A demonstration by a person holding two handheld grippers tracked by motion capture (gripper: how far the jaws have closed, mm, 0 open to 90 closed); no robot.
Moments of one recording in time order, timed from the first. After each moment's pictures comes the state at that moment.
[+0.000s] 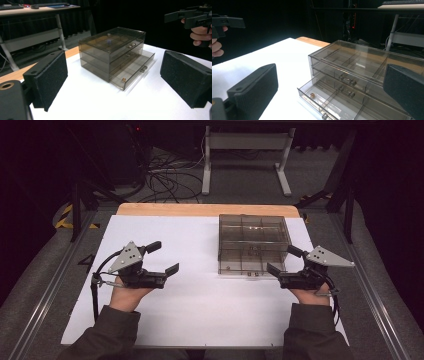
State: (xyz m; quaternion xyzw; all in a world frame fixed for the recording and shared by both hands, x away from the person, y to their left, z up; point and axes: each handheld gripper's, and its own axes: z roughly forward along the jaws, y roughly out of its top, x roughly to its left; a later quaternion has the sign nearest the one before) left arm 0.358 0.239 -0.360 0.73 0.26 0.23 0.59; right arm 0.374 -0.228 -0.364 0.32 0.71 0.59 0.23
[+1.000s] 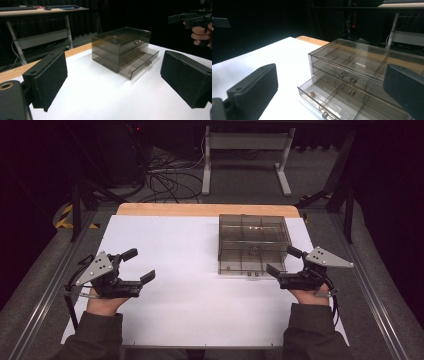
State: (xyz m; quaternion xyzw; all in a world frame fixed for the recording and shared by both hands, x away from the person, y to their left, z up) left arm 0.330 0.292 -0.369 0.71 0.28 0.24 0.60; right arm 0.374 -0.229 -0.367 0.33 0.71 0.59 0.23
